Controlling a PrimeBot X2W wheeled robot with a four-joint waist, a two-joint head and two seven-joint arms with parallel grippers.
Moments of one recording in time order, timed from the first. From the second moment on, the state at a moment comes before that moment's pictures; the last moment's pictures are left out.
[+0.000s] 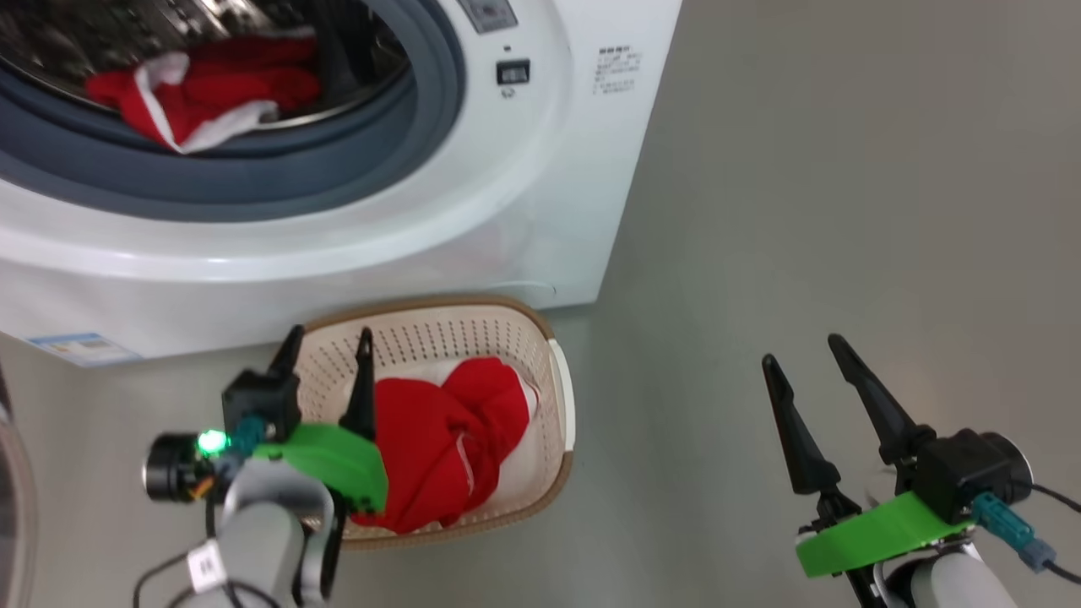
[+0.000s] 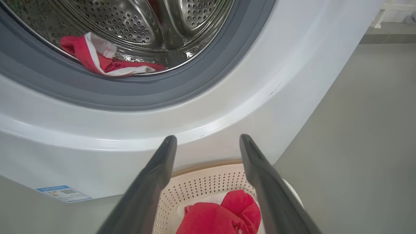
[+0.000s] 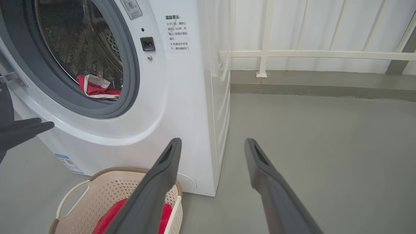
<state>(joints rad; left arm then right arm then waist) -0.43 0.12 -0.28 0.48 -0.29 0.14 -0.16 -0.07 -0.06 0.07 0.11 0.20 0.13 -0.25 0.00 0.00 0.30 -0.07</state>
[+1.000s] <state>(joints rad) -1.04 0.45 -0.26 0.62 -0.16 0.12 0.09 -0.24 -0.05 0.12 0.12 0.33 0.13 -0.26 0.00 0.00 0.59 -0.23</state>
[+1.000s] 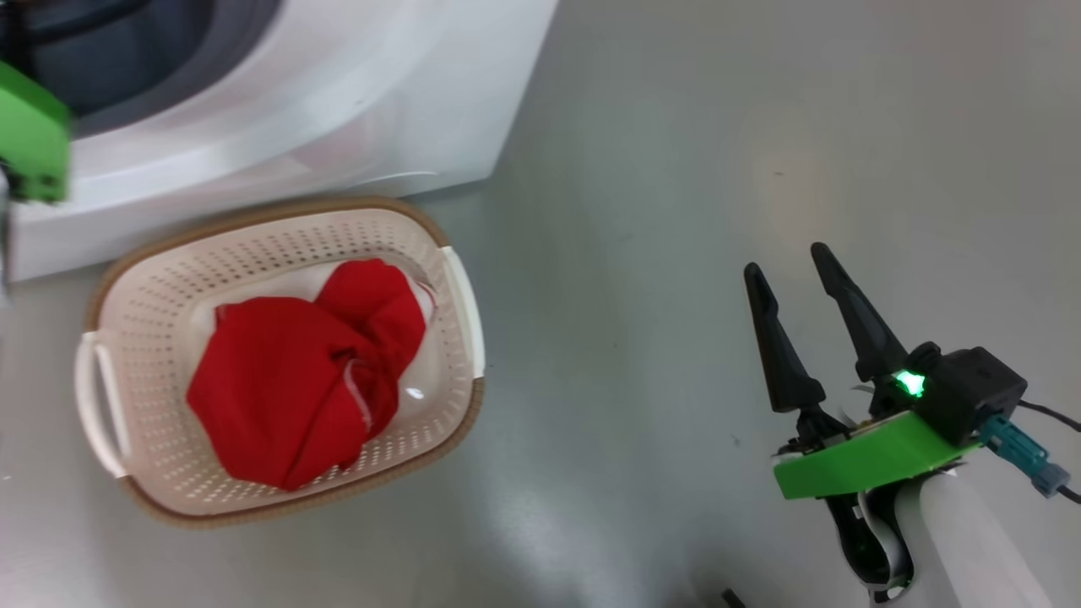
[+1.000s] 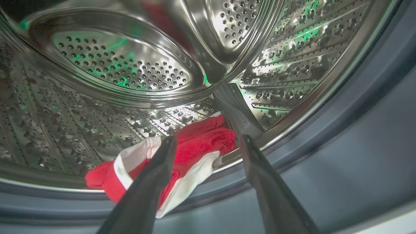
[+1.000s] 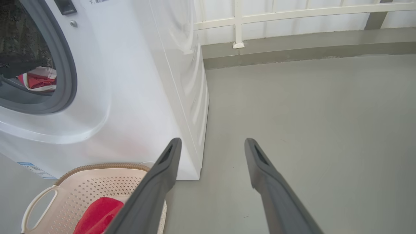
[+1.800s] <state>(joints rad) -1.21 0.66 -0.27 0.60 -0.12 0.08 0.57 -0.30 -0.05 0.18 0.13 0.42 0.13 -0.26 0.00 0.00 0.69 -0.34</state>
